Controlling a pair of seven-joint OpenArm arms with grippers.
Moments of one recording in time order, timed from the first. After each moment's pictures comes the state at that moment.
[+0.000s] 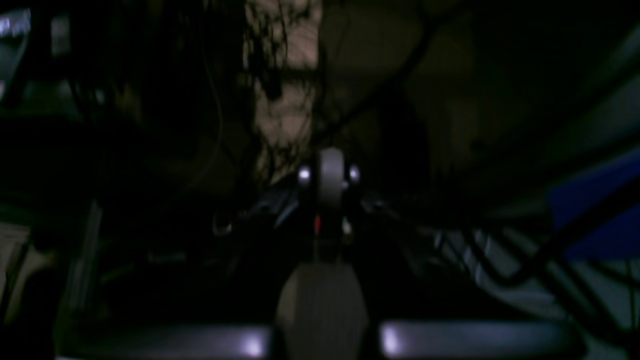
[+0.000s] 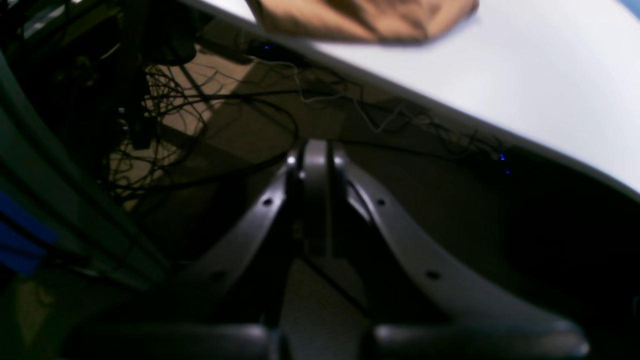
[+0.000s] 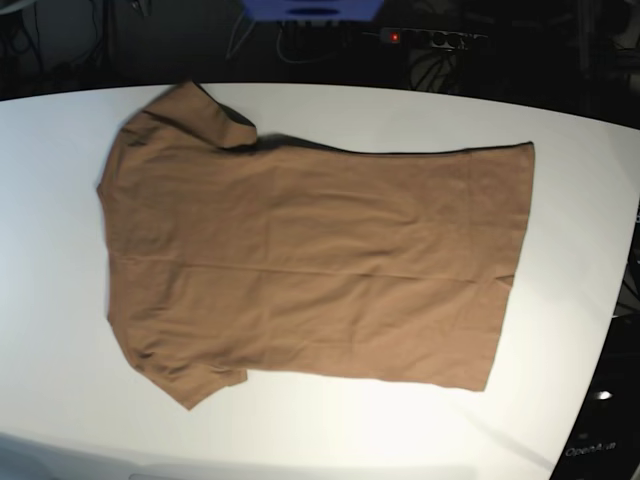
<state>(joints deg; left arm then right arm) 32.9 -2.0 2.2 16.3 -4.7 0.6 -73.6 -52.6 13.6 7.9 56.6 -10.4 0.7 70.5</state>
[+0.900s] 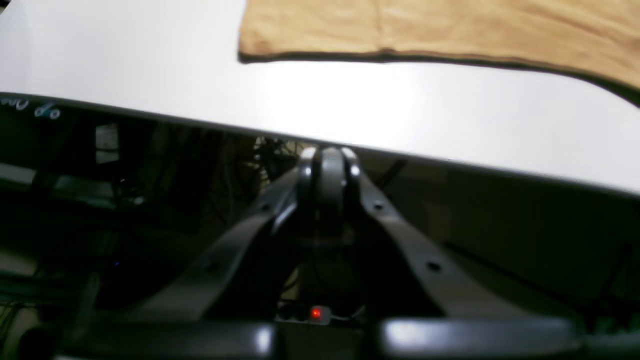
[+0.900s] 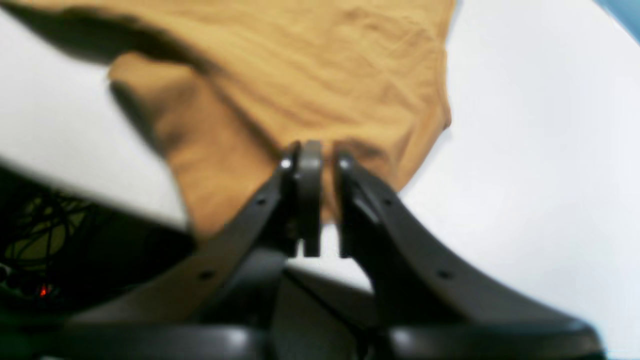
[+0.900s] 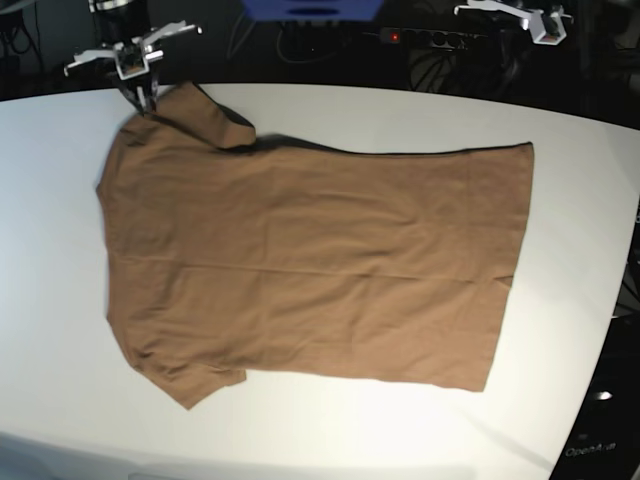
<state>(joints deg) 56.5 -19.7 -0.4 92.9 -26.1 1.0 -26.3 -51.9 10.8 7.4 101.2 -10.3 1.8 16.1</state>
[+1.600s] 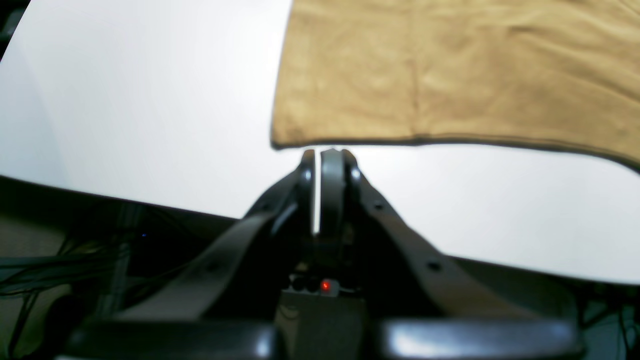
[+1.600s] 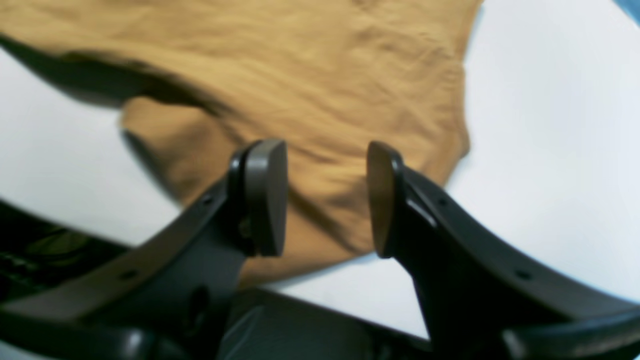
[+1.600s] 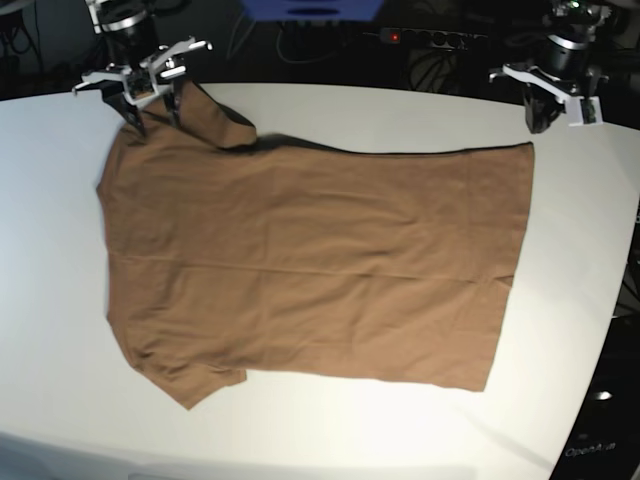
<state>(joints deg) 48.3 -15.9 -18.3 110.8 -26.3 -5.0 15.9 -49.5 9.8 5.8 105.6 -10.3 6.2 7.4</state>
